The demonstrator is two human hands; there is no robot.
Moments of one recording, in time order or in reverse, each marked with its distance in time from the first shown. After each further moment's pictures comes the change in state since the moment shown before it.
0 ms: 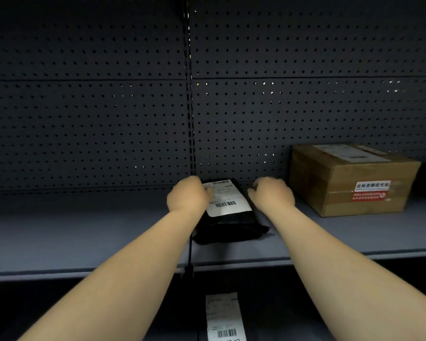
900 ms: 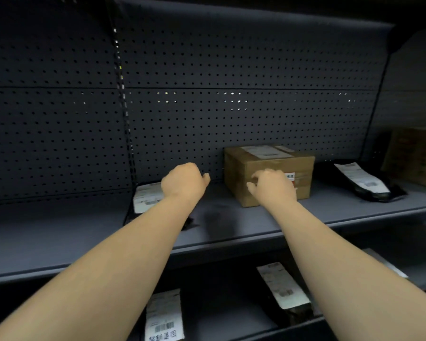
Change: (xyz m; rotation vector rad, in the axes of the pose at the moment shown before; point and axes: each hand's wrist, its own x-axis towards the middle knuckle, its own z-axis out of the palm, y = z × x) left_hand -0.054 0.143 0.025 0.164 0.092 0.233; right_hand -0.054 0.143 -0.091 -0.082 0.172 0.015
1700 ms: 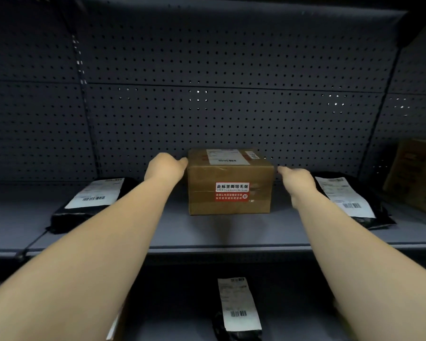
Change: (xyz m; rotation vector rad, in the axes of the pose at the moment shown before) left_hand 0.040 0.120 0.031 -0.467 0.018 -0.470; right_hand 0.090 0.192 -0.008 1.073 -0.057 0.513
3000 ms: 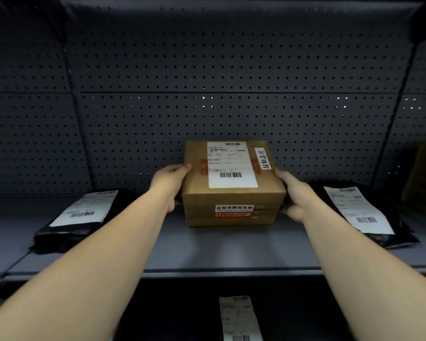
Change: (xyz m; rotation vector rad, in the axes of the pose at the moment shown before) left_hand 0.016 0.004 0.033 -0.761 -0.173 -0.166; right_hand 0.049 0.019 0.006 0.411 -0.378 0.190
